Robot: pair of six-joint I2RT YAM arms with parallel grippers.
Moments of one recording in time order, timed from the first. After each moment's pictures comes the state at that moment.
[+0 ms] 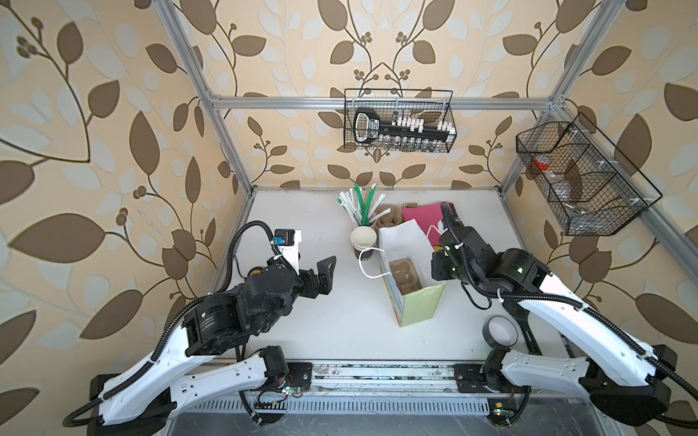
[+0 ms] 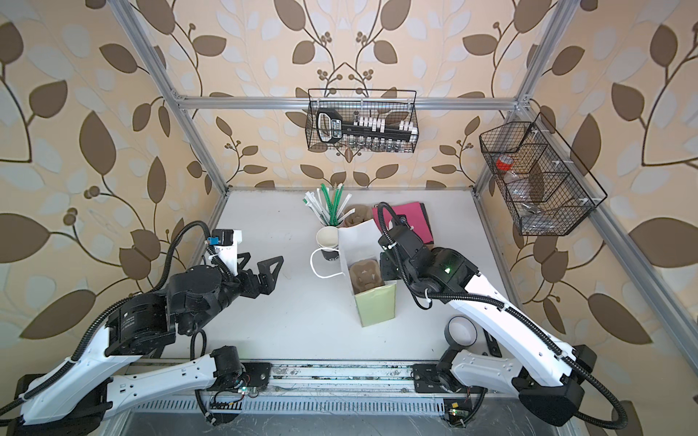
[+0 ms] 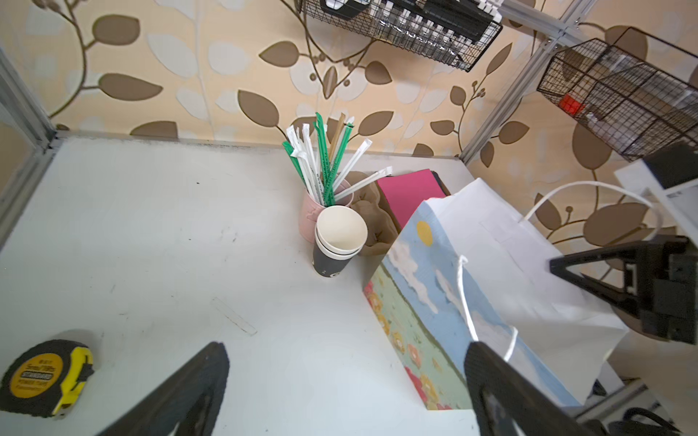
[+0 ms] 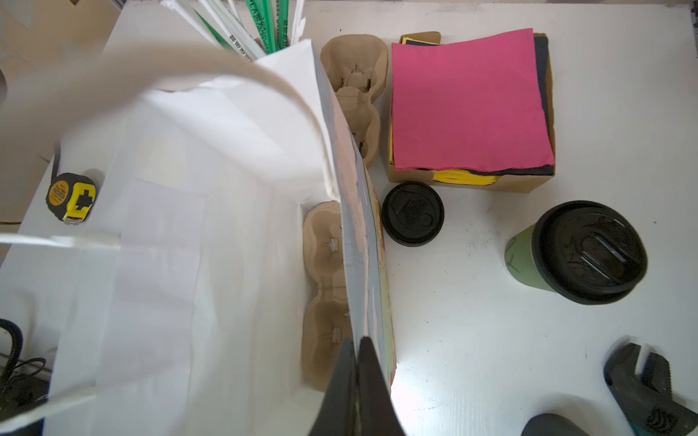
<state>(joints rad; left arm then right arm) -1.03 0.72 1.14 -0.89 -0.59 -0.58 0.76 1.14 1.32 -1.08 0.35 0.57</state>
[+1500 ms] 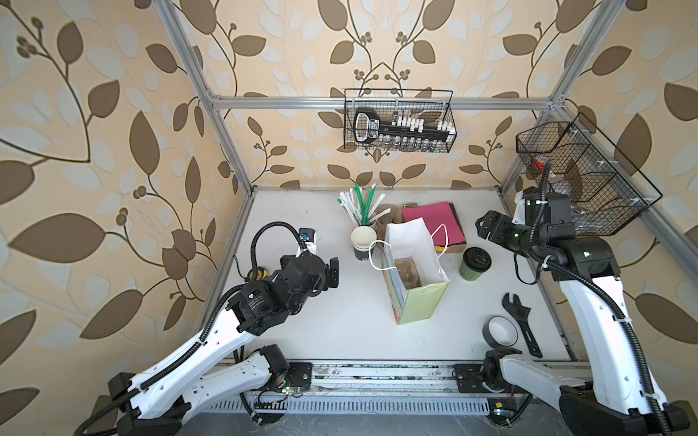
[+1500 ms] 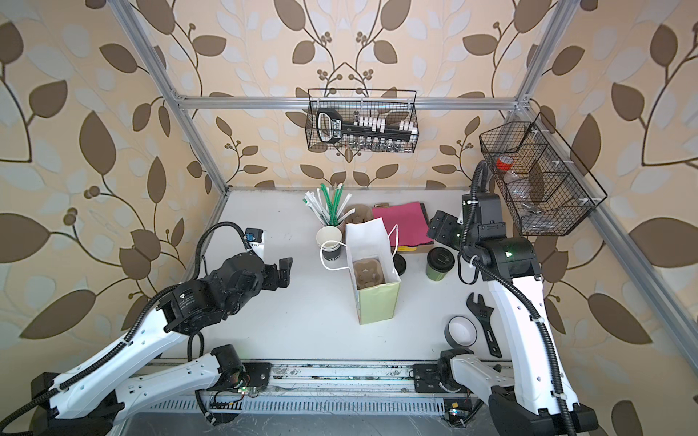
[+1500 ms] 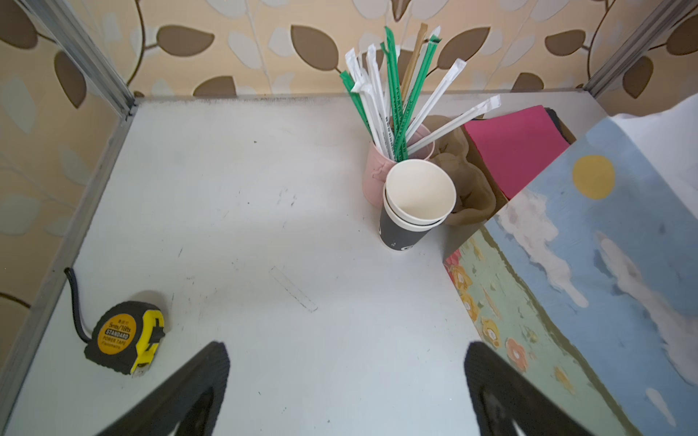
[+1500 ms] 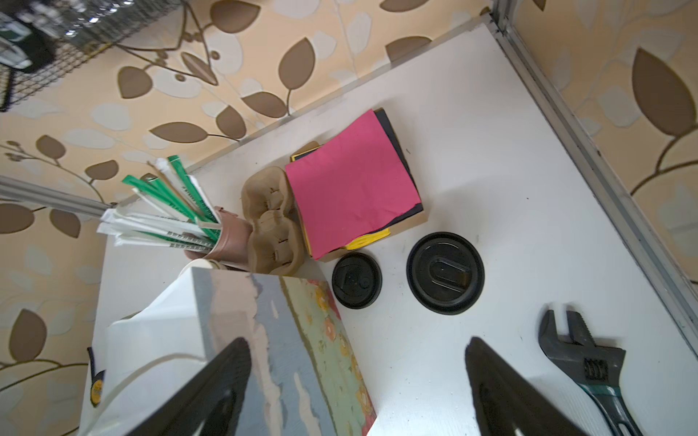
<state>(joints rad) -0.78 0.85 1.00 -0.84 -0.50 -0.53 0.07 1.11 1.48 -1.14 0.07 0.50</state>
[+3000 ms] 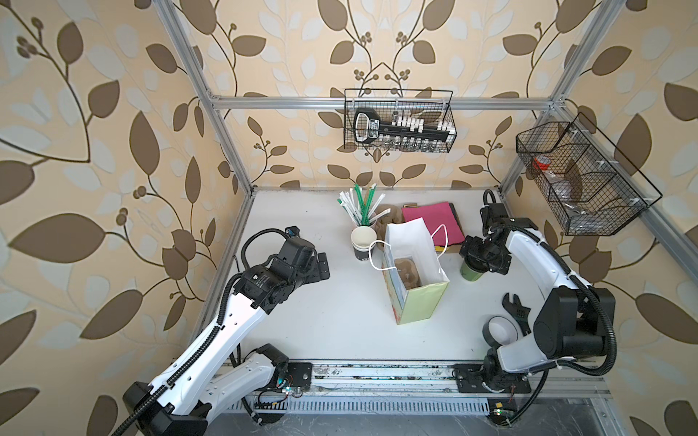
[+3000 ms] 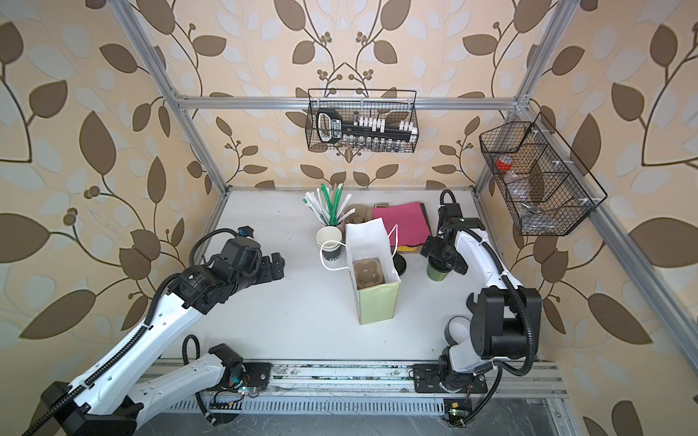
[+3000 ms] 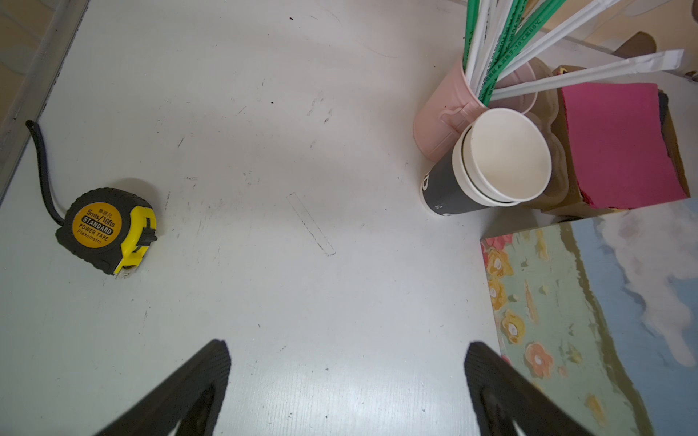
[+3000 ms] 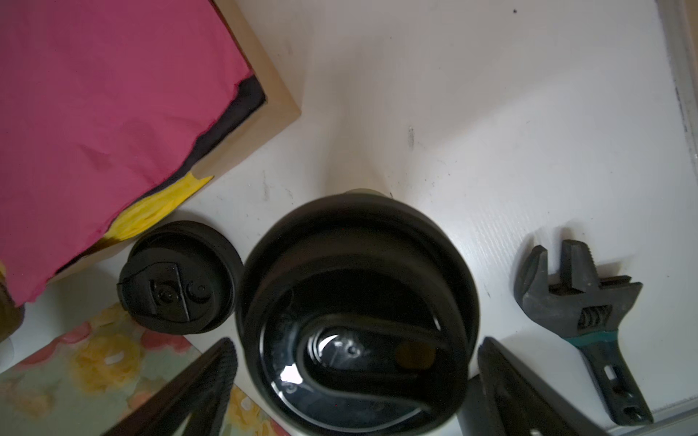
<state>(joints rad) -0.51 0.93 0.99 -0.92 -0.24 -0.63 -0.03 1.53 1.24 -1.04 0.11 0.51</state>
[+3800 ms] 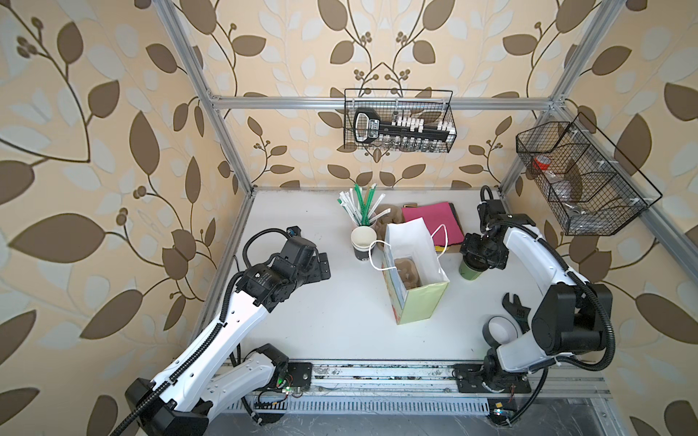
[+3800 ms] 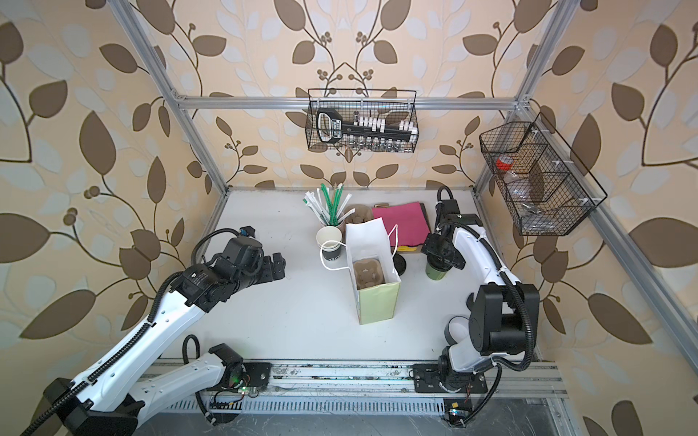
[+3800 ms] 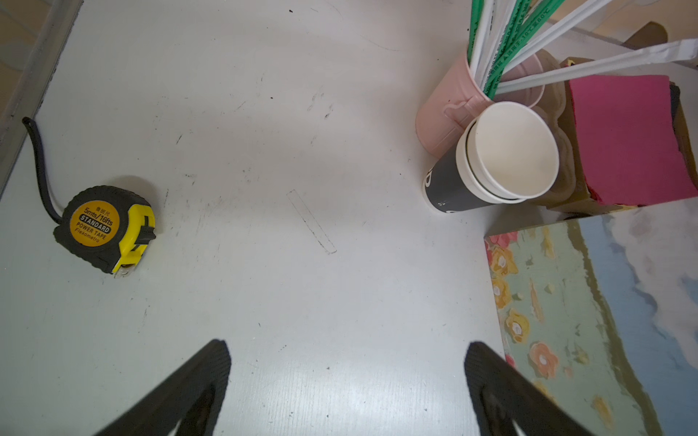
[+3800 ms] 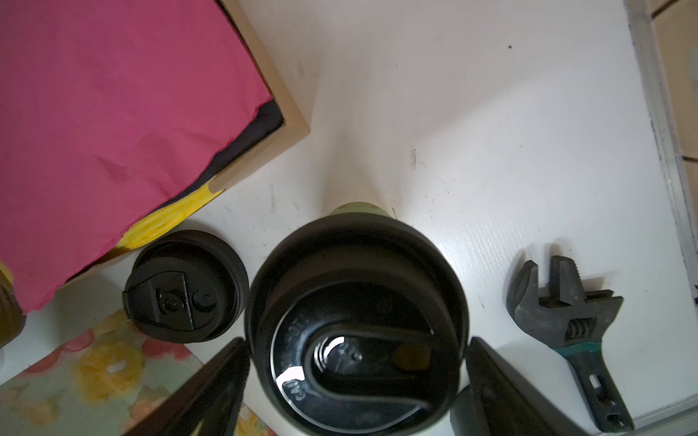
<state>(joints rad) -0.51 0.95 0.99 -0.92 -0.24 -0.63 -0.01 1.55 1.28 -1.06 0.15 0.49</state>
